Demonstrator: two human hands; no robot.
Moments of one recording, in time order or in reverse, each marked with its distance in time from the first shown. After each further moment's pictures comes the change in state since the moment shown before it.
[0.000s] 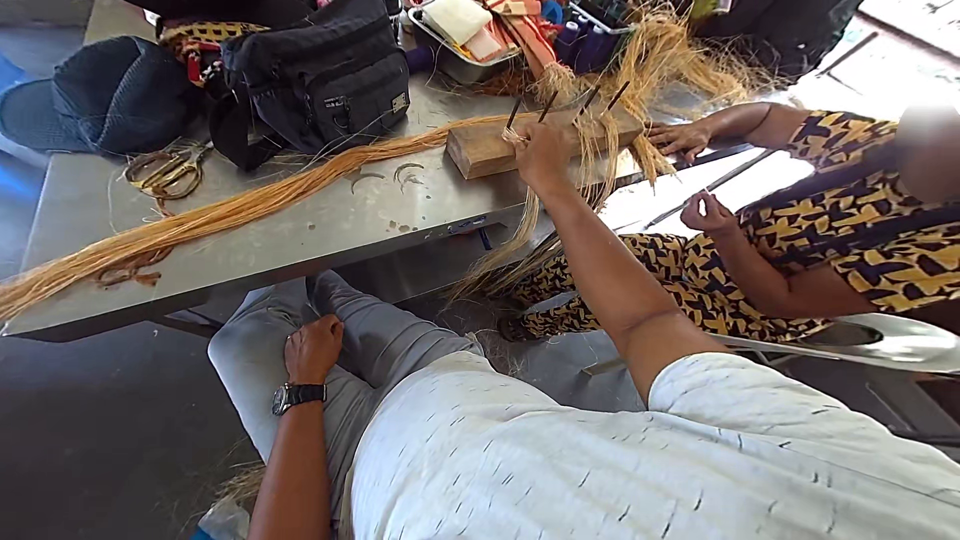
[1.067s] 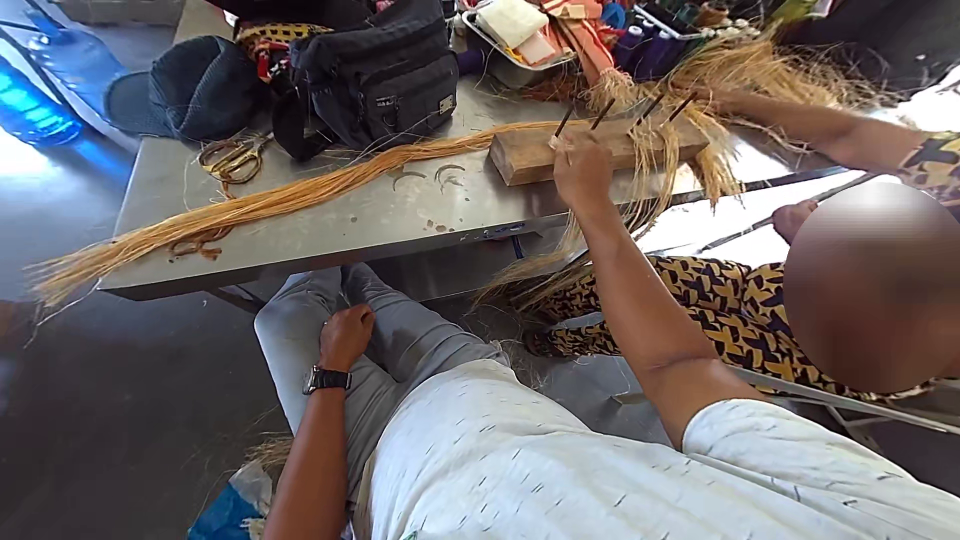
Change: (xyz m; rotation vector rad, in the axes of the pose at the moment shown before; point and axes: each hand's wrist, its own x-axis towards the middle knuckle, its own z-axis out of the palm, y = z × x) left_hand 0.003 -0.006 0.000 -0.163 -0.007 0.069; right_hand -0.009 0.005 0.015 0.121 0.099 -0.153
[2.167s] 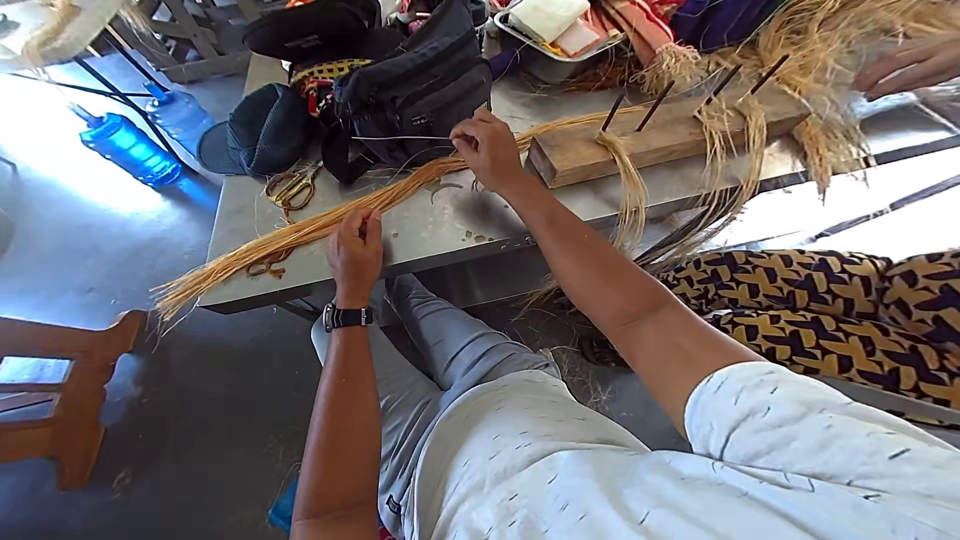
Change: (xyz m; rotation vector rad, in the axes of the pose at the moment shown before) left_hand 0.027 0.055 -0.140 -0.232 0.853 0.391; right_hand 0.028 -0.159 0.085 0.464 -0.055 -0.505
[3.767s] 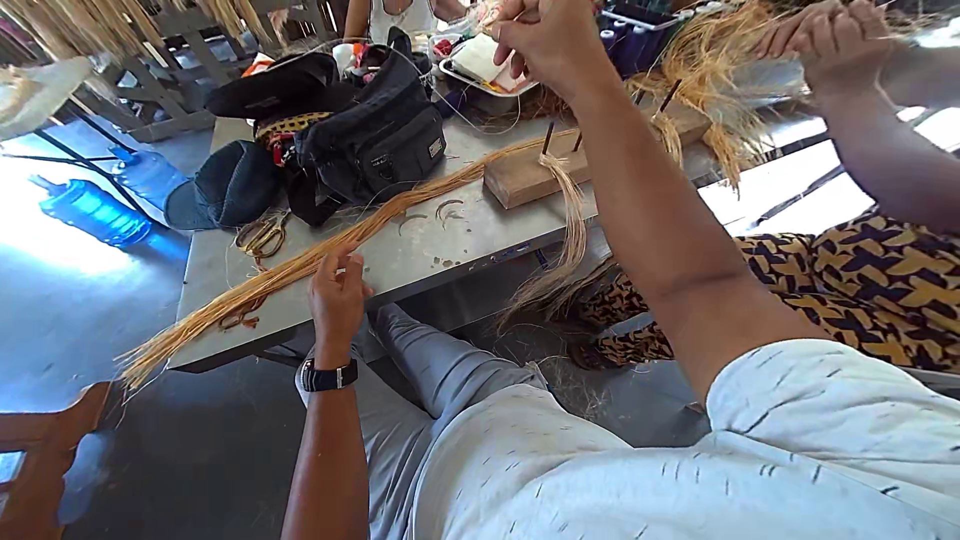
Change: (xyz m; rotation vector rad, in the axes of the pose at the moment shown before) left_hand -0.002 0.038 -0.010 -0.358 -0.143 -0.178; right_hand 0.056 -0.017 -0.205 0.218 0.100 0.279
